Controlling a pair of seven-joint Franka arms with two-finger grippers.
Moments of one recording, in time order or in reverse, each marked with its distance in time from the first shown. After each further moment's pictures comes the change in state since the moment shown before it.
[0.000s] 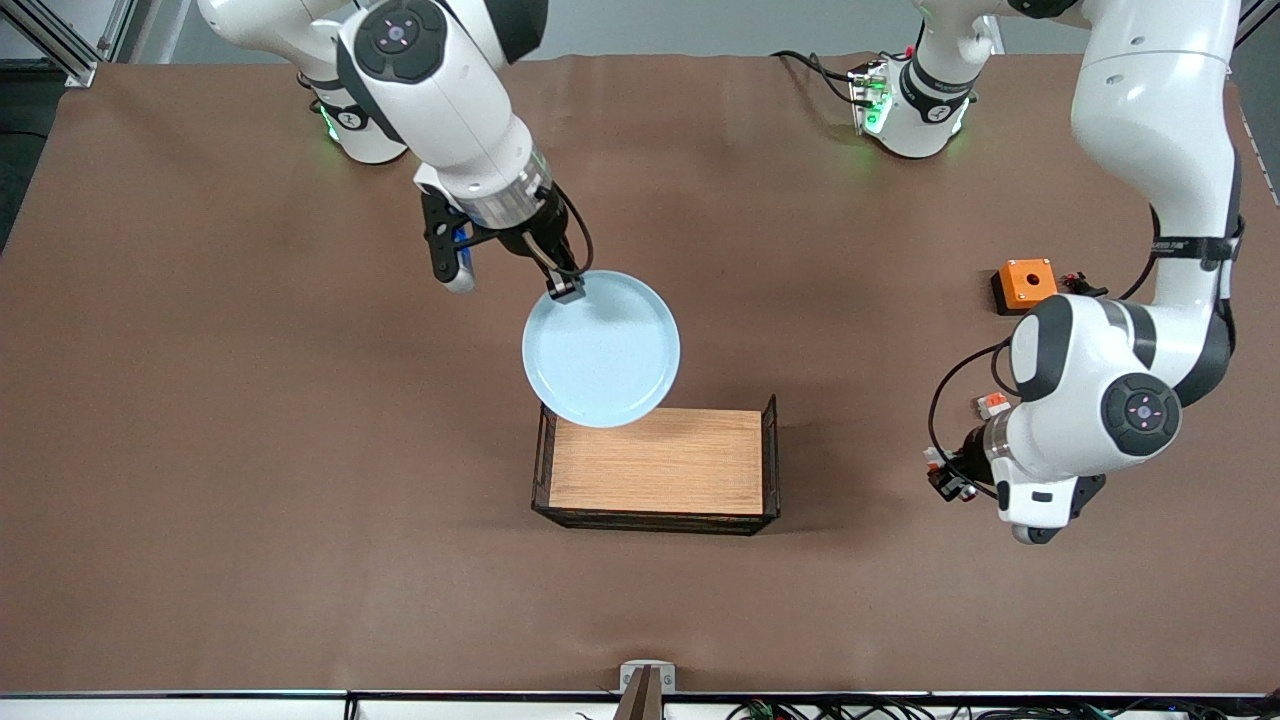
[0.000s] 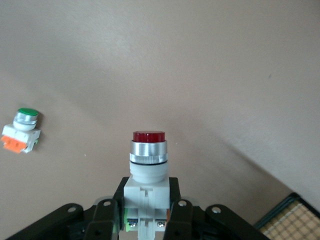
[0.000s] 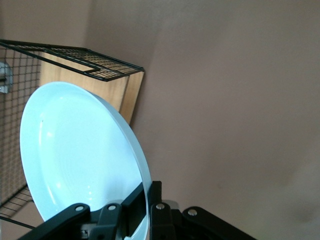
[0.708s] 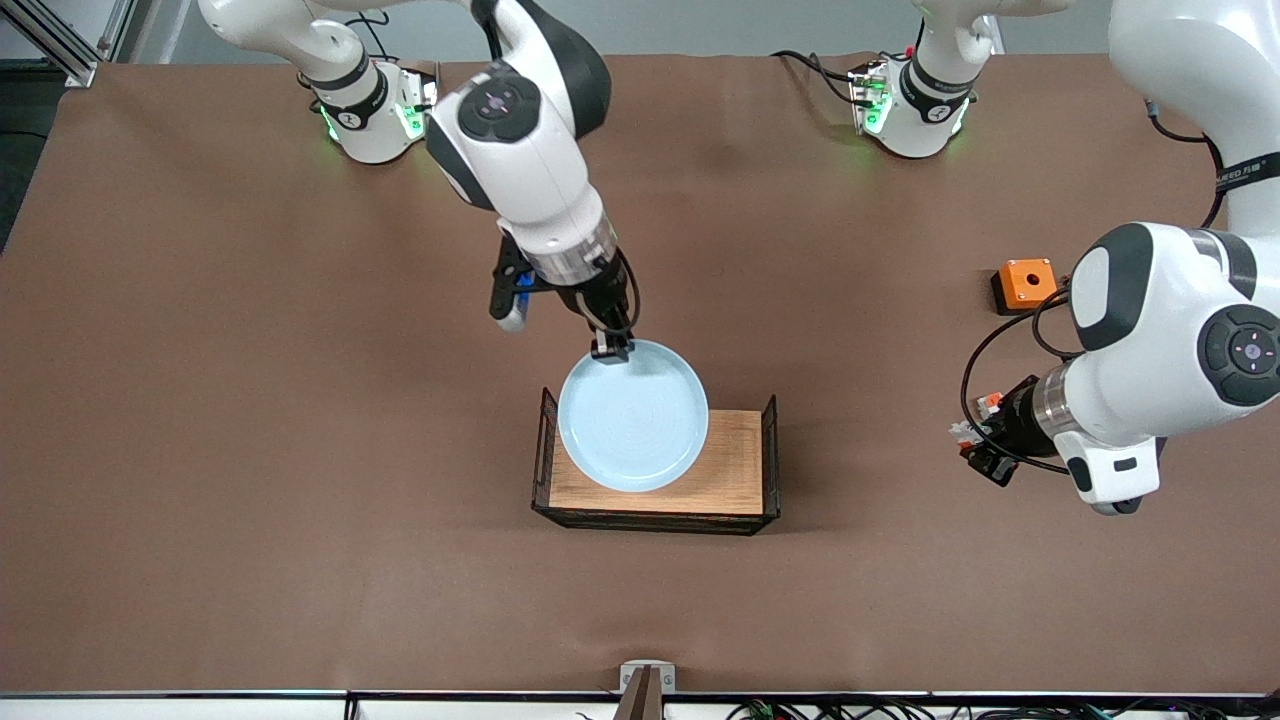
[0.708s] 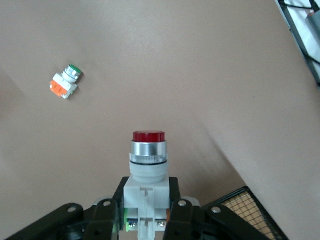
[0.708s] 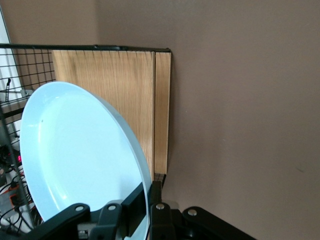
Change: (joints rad) left arm -0.004 -0.103 -0.013 0.092 -0.017 -0.191 -0.316; right arm 0.050 0.206 -0.004 0.099 -0.119 0.215 0.324
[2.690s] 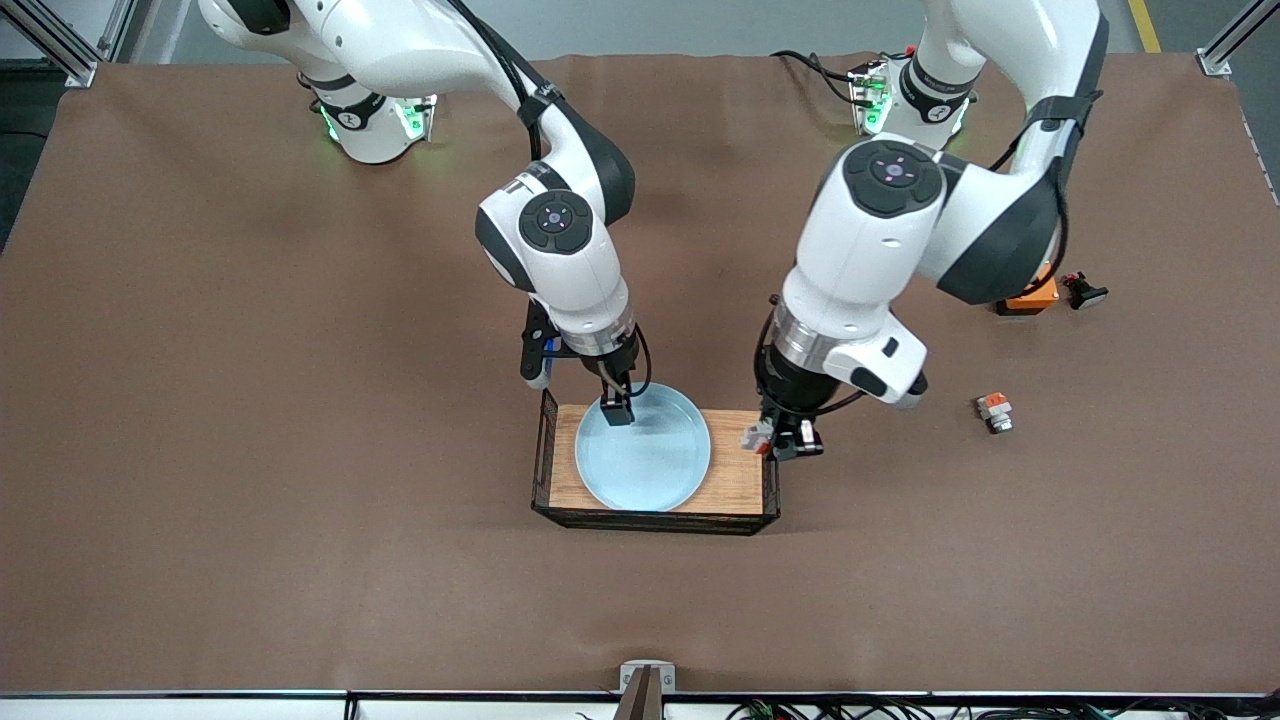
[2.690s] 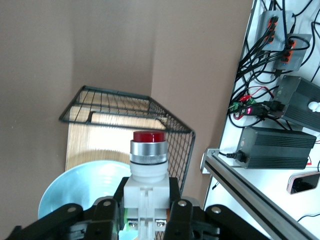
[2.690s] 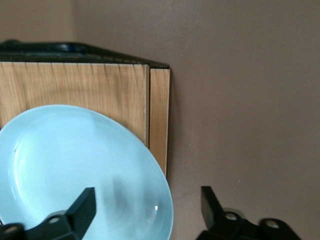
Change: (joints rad) left arm -0.397 0.016 0.009 0.053 0.168 0.315 -1.145; right arm 0.000 0.169 -0.019 0.064 -0.033 0.007 0.003
